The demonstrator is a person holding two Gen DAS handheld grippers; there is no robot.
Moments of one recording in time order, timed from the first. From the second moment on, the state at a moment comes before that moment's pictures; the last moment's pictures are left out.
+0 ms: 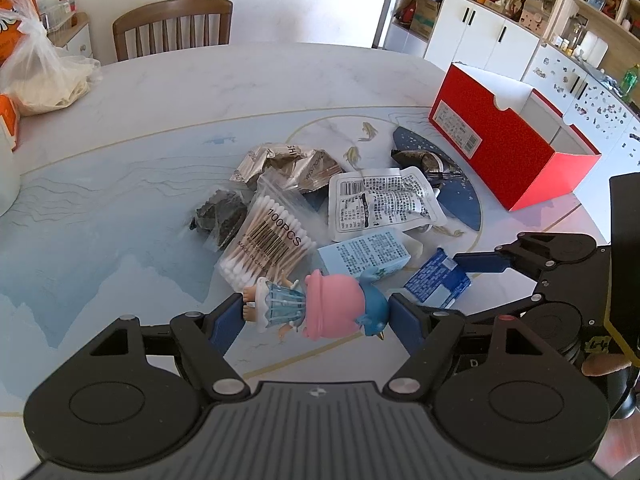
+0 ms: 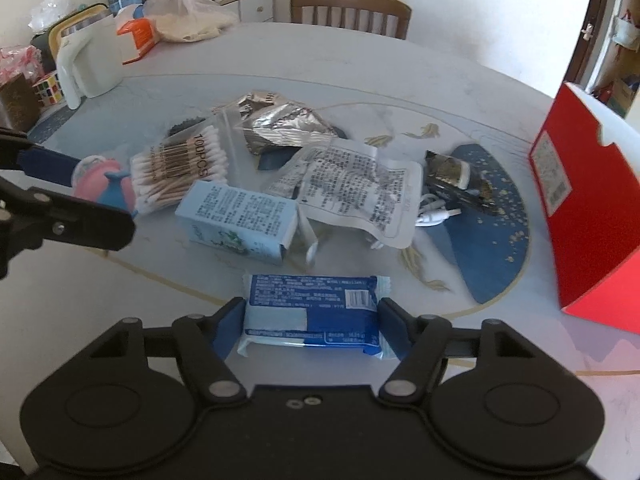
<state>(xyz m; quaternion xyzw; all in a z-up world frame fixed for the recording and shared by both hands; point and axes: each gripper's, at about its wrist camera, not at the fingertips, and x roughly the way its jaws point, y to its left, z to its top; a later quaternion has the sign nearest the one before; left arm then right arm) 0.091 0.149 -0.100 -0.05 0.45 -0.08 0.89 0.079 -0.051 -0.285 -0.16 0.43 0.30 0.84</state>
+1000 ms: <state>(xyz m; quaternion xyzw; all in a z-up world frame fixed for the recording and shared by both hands) 0.101 0.086 -0.046 0.00 0.40 -0.14 0.90 0.073 -0.133 -0.185 -0.08 0.37 0.26 0.89</state>
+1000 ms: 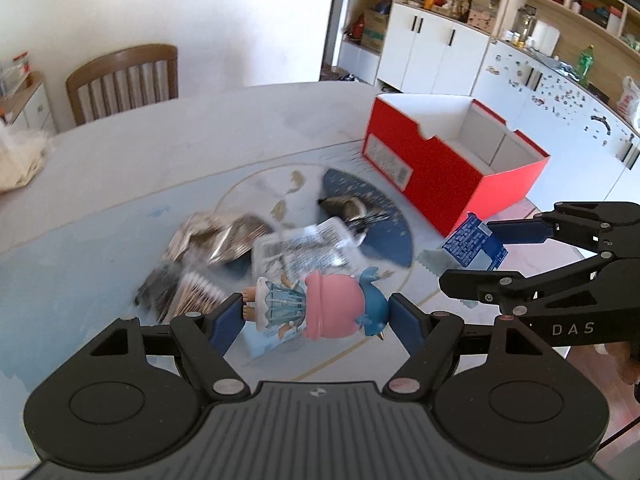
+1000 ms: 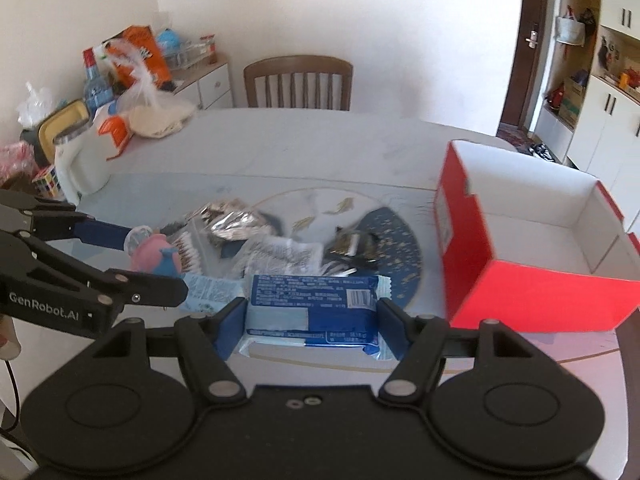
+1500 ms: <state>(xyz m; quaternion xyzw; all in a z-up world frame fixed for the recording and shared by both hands) 0.140 -0.005 -0.016 -0.01 0.38 -0.15 0.91 0.124 -0.224 -0.160 -0.08 0.34 0.25 0.90</state>
